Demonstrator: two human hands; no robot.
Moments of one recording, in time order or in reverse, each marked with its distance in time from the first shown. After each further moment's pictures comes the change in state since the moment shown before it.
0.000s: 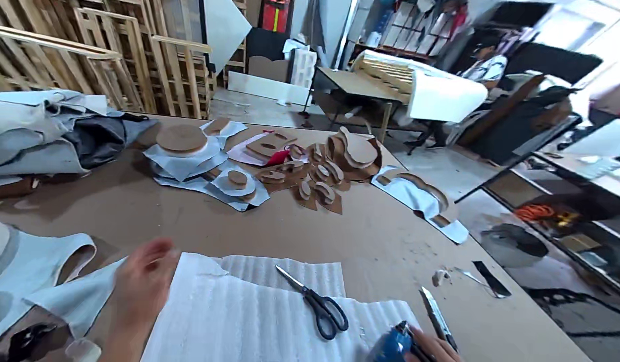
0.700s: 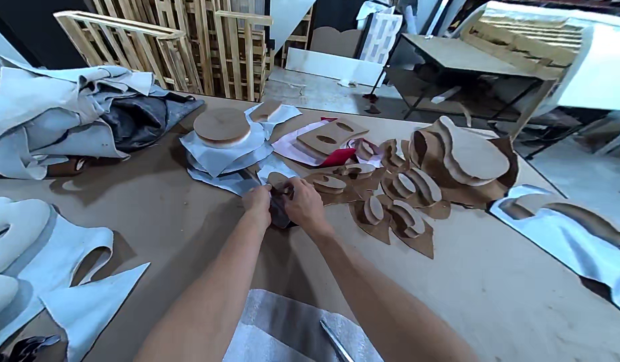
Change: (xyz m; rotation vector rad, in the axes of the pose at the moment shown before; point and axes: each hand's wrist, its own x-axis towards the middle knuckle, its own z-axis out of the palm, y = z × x) left_hand 0.224 -0.035 0.223 -0.455 0.173 -0.822; right_hand 0.369 -0.367 0.156 0.219 -0.085 -0.584
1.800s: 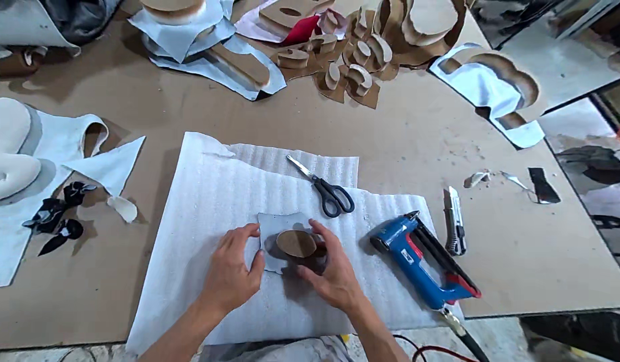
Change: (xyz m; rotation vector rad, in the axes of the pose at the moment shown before) left_hand -0.311 -0.222 -0.284 0.944 -0.440 1.017; right_hand -0.520 0.011 -0.009 0.384 0.046 0.082
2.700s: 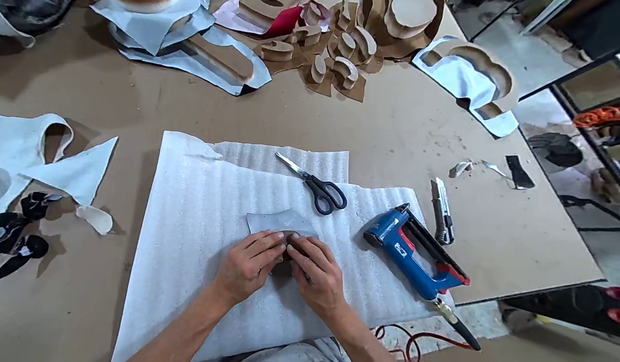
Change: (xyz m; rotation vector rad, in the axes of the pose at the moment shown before) left_hand 0.014 -0.029 0.054 -0.165 -0.050 0.505; right_hand -0.009 0.004 0.037 -0.320 0.309 -0.335
